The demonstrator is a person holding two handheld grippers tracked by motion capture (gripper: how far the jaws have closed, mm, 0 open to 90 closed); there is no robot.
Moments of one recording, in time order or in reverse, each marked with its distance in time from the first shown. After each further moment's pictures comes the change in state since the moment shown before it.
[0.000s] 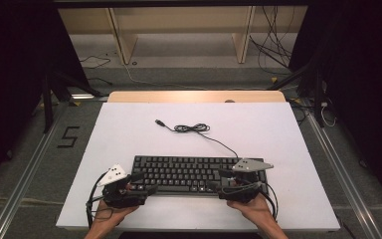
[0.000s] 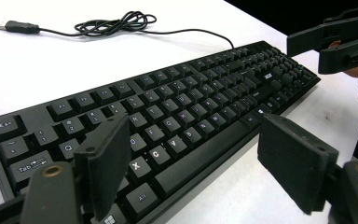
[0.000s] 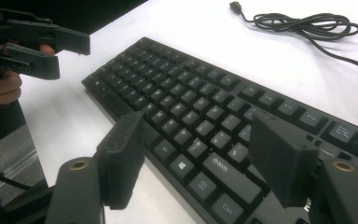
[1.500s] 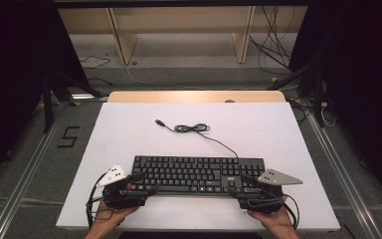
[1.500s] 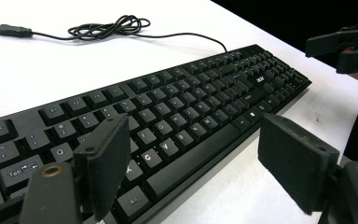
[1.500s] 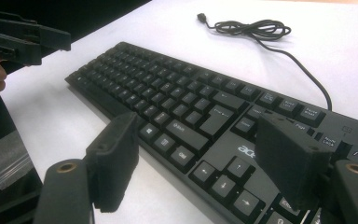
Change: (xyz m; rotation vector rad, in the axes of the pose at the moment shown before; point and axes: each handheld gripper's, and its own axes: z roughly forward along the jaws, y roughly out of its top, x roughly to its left) left arm -0.003 0.001 -0.002 -0.012 -0.018 -0.002; right arm -0.014 -0.031 -0.048 -0.081 -0.079 0.002
